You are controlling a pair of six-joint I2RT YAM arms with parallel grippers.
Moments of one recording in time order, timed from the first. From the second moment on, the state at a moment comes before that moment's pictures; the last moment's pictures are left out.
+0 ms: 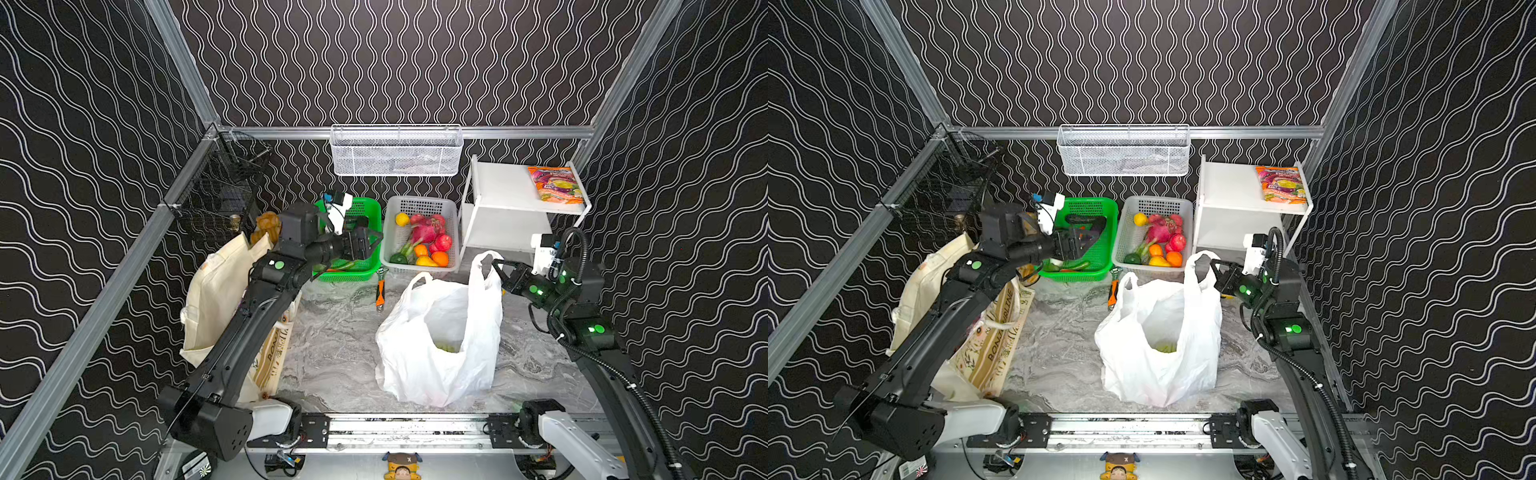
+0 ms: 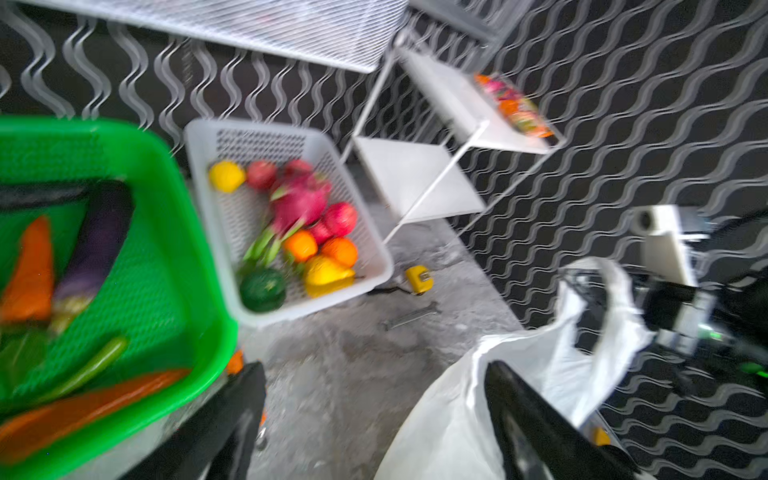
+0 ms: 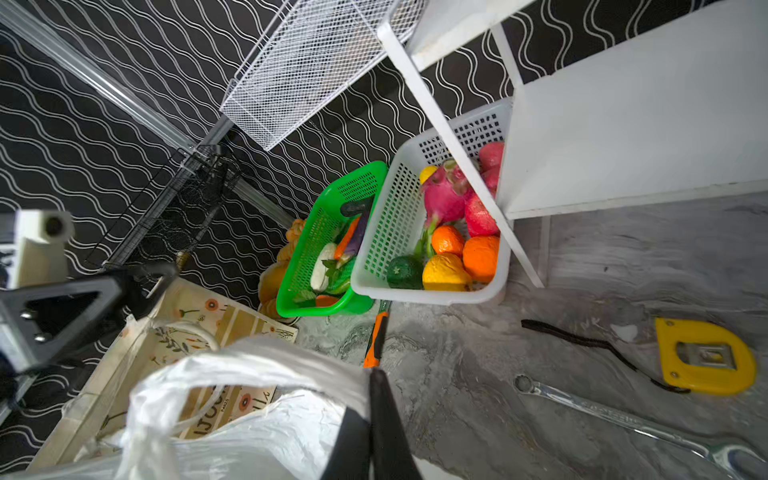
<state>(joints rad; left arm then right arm) -0.36 1.33 1.50 -0.48 0.52 -0.33 0.10 0.86 0.91 -0.30 -0.48 0.56</state>
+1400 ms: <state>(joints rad) -0.80 1.90 2.15 -0.76 0.79 -0.26 0.10 0.81 0.88 -0.28 -0.70 0.43</state>
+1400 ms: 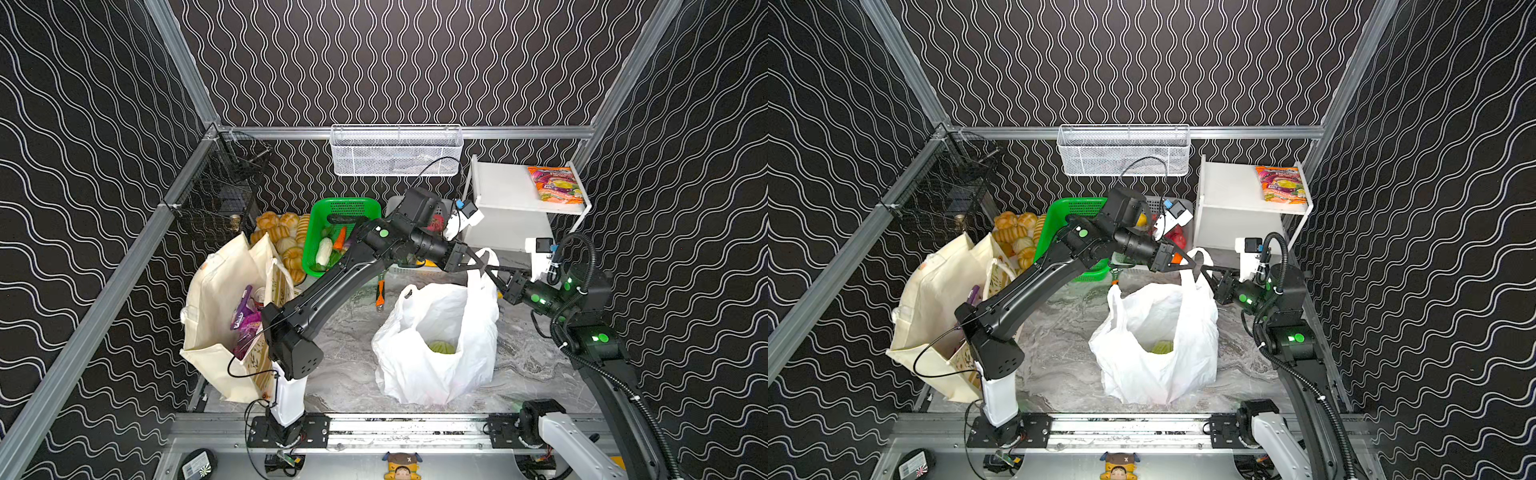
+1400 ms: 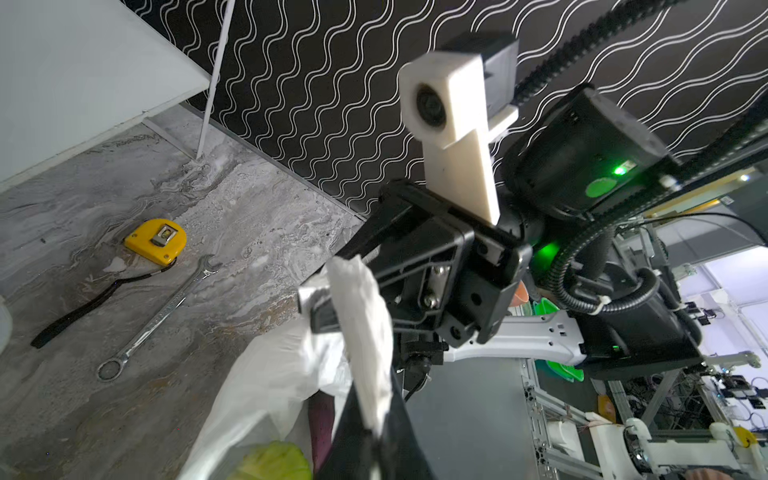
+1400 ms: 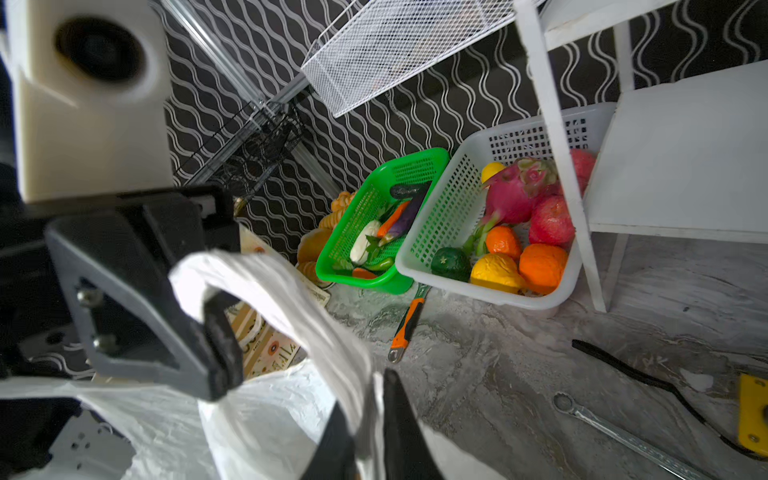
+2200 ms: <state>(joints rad) -0.80 1.84 2.15 -0.75 0.88 -0.30 0.10 0.87 0.93 -0.20 -1.08 -0.05</state>
